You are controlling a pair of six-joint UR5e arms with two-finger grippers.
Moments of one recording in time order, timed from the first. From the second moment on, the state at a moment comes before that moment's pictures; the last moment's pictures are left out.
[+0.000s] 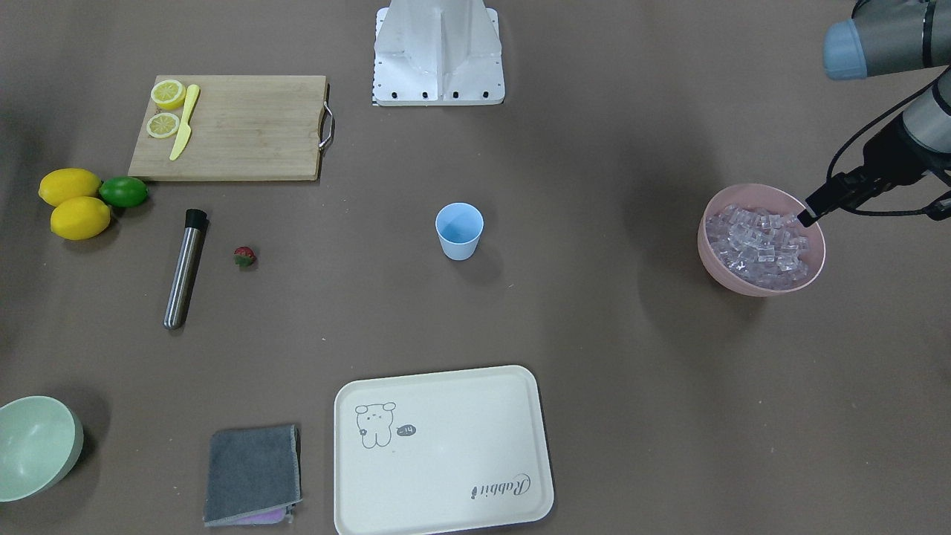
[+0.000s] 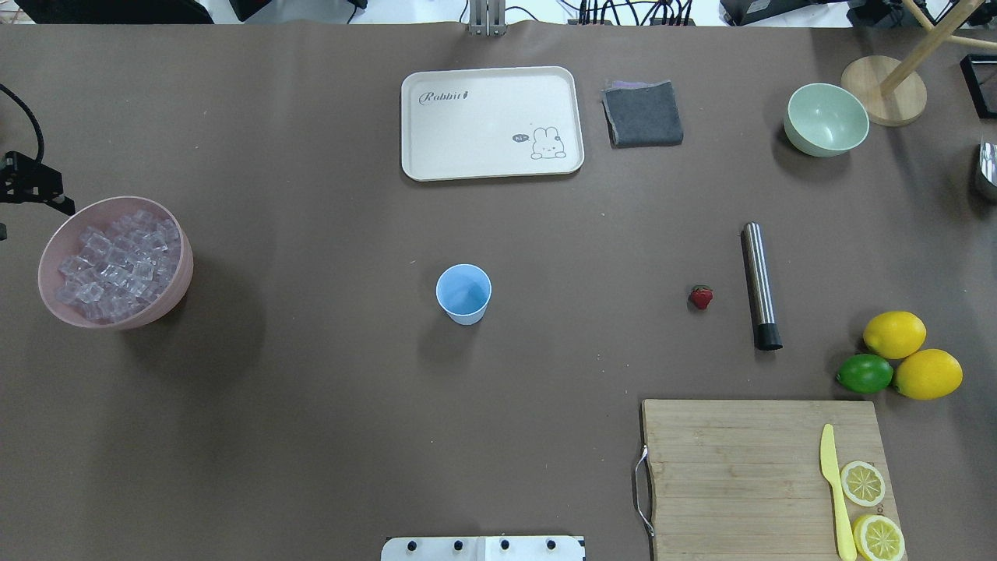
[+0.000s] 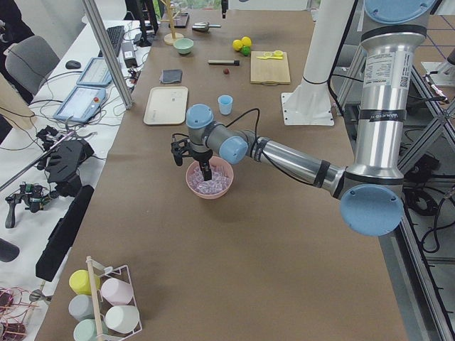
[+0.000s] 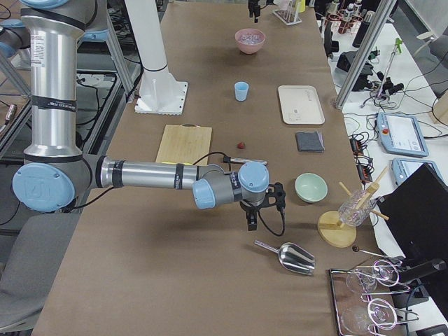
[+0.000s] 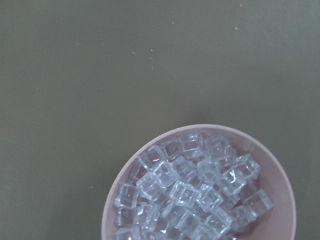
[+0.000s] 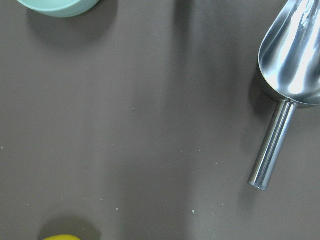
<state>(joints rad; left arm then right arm) -1.16 -1.60 -1.87 -1.79 -2.29 -1.06 1.44 -1.64 1.60 -1.27 2.45 0.19</state>
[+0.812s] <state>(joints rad) -1.00 -1.60 -1.90 -1.79 -2.10 -1.47 1.44 -1.64 1.60 -1.27 2.45 0.18</state>
